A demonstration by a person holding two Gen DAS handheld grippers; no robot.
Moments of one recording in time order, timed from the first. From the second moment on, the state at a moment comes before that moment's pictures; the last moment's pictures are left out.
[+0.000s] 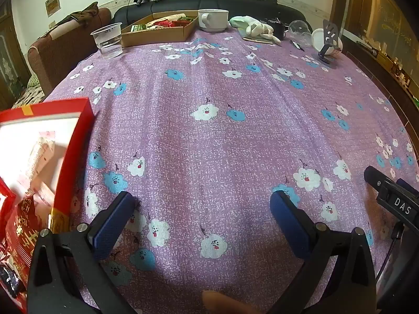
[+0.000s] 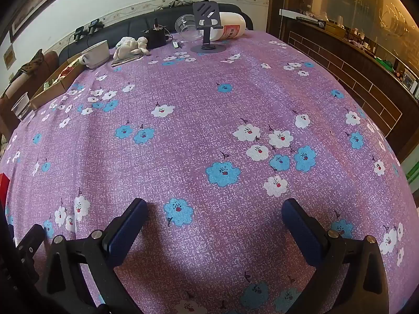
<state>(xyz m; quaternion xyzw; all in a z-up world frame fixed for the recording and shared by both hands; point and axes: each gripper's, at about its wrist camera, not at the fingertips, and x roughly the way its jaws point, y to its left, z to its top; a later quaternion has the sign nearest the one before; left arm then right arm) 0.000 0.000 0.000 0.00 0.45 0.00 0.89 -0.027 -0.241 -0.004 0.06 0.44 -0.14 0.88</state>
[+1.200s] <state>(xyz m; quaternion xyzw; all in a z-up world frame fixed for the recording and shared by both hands) -0.018 0.001 0.002 0.00 0.46 0.00 0.89 -0.027 -0.241 -0.004 0.06 0.44 -0.14 0.88</state>
